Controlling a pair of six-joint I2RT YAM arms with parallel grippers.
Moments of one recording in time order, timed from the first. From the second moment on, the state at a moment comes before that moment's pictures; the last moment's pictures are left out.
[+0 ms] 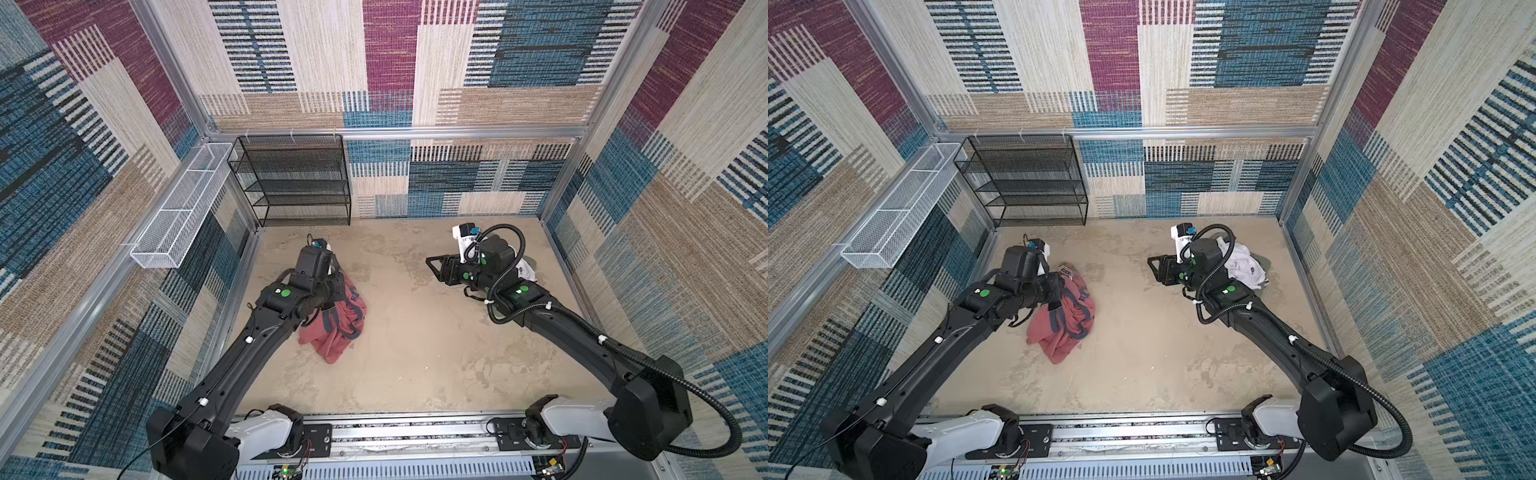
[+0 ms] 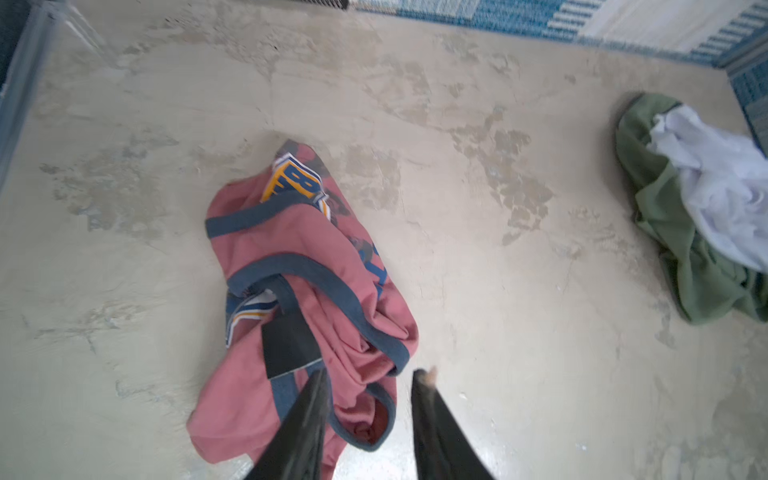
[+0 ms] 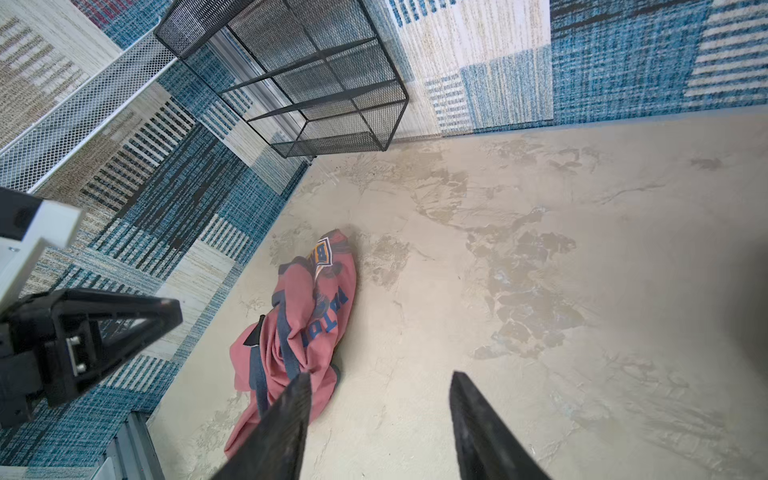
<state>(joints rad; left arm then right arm) -0.42 1.20 1.12 -0.75 -0.13 -0.38 0.48 1.30 0.99 -0.08 -0.25 0.44</state>
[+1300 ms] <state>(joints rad) -0.45 1.40 0.88 -0.80 -0.21 -0.52 0.48 1.33 0.97 -0.07 -0.25 0.45</state>
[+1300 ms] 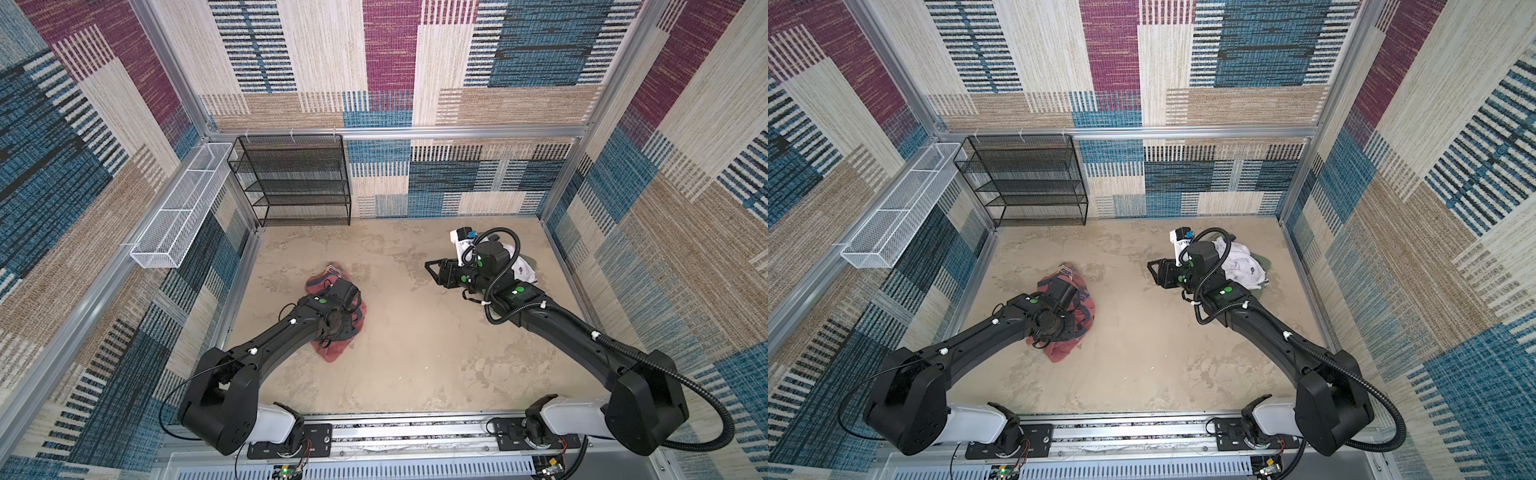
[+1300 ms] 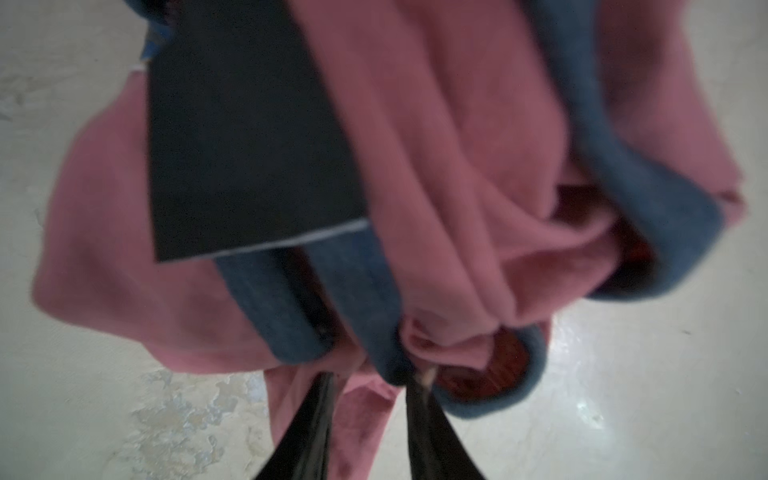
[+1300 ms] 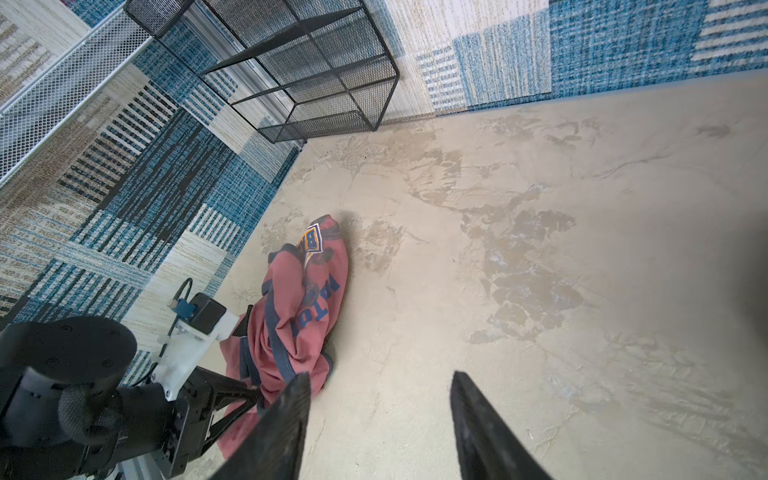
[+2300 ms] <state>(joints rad) -0.34 1.43 0.96 -0.62 -0.04 -0.48 0.47 1.38 0.99 -0.05 -0.26 0.44</state>
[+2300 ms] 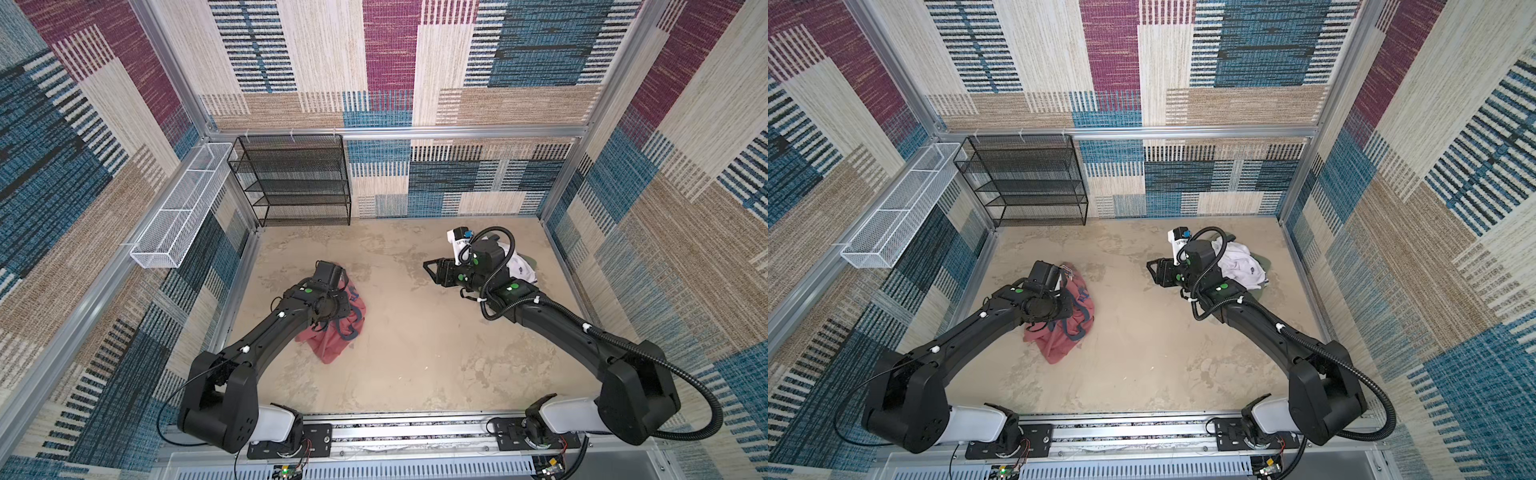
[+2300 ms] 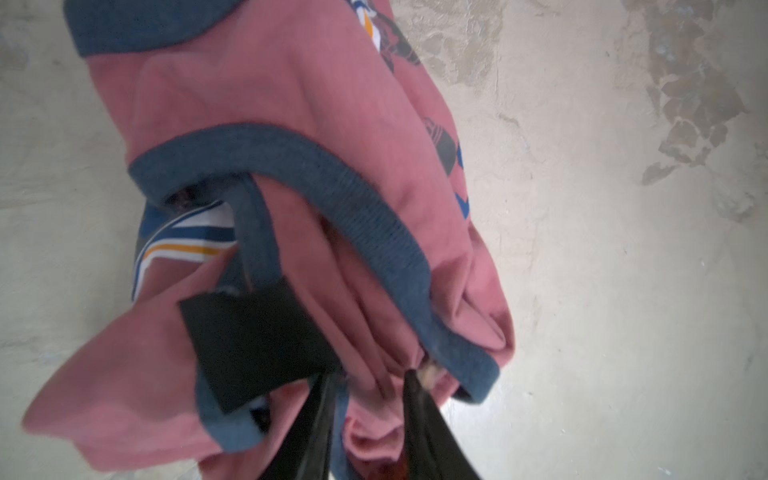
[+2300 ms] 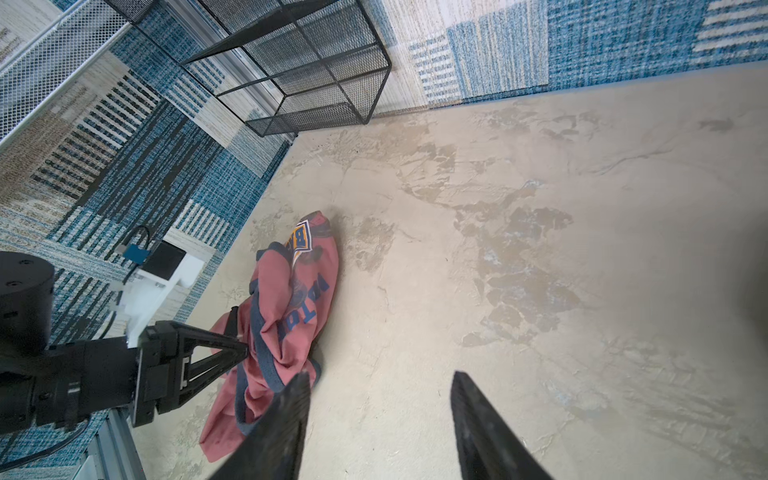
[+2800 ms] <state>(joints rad) -0.10 1.59 0.99 -0.56 -0.05 -0.48 0.46 1.41 1.02 -0.05 -0.26 0.44</state>
